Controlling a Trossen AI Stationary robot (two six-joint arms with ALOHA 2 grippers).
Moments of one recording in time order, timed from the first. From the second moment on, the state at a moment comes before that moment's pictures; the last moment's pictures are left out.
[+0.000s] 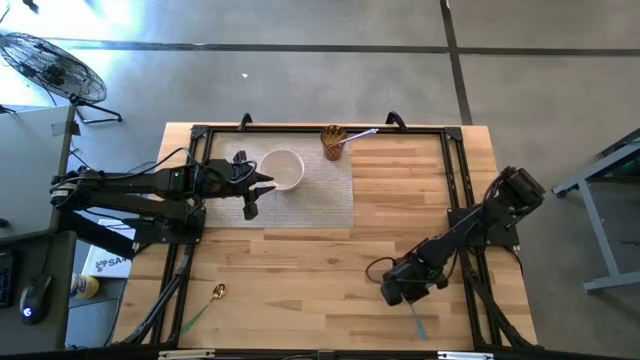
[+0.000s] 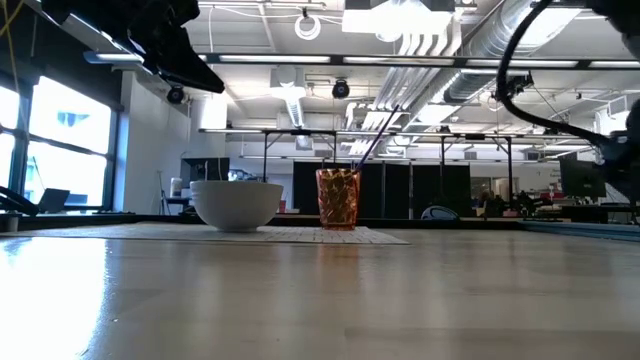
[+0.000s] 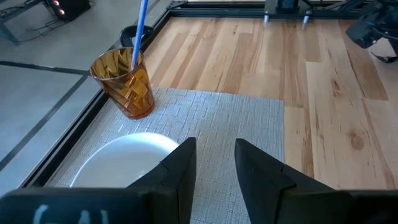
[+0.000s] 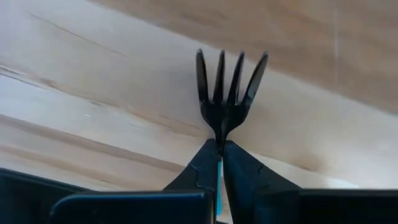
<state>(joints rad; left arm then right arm) 0.10 0.81 0.63 -0.24 -0.22 0.02 0.56 1.65 0.74 -0.40 -0.38 1.84</state>
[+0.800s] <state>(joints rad) 0.10 0.81 0.63 -0.24 -0.22 0.02 0.31 1.66 0.85 -0.44 0.31 1.16</state>
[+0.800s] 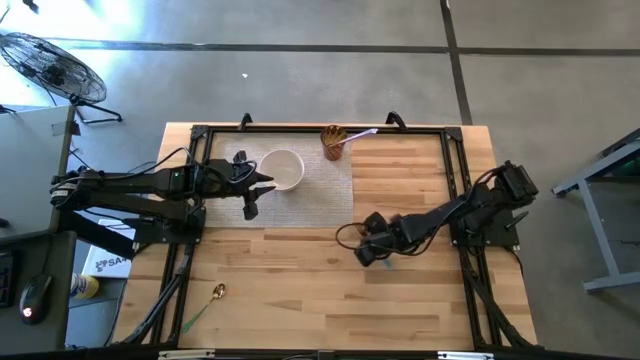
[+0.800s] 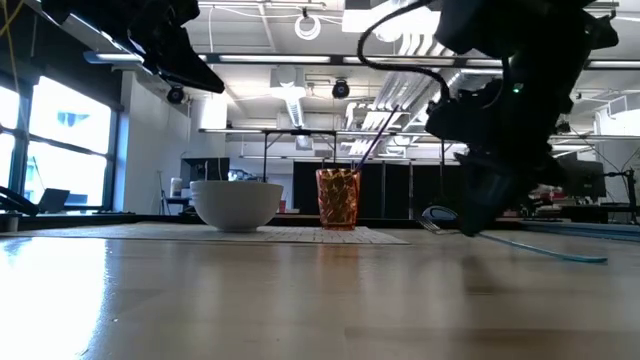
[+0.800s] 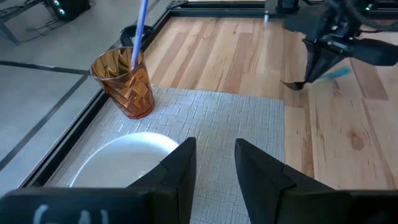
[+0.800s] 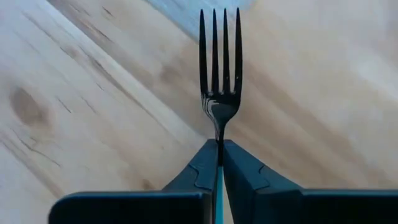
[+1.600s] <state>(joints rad) 0.10 0.81 0.63 -0.28 -0.21 -0.01 0.30 1.72 0.75 -0.21 0.52 0.85</state>
